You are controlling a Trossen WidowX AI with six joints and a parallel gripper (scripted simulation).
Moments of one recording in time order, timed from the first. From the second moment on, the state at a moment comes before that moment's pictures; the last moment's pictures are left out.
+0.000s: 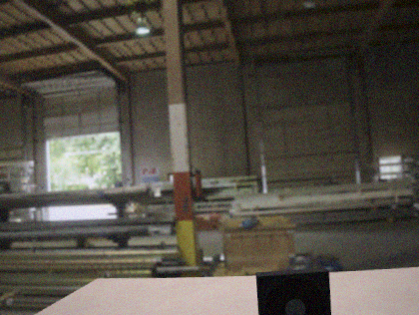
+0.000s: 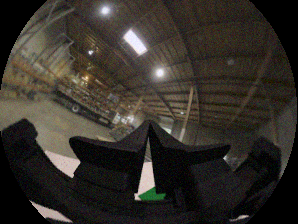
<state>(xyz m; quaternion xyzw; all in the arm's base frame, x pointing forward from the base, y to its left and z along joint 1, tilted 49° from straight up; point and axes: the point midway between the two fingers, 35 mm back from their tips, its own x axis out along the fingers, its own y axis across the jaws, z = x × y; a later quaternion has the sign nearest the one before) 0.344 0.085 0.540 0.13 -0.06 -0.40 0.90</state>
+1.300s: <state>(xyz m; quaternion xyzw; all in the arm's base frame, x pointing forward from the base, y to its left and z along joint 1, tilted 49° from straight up) 0.330 -0.055 0.085 0.03 0.69 0.14 0.71</state>
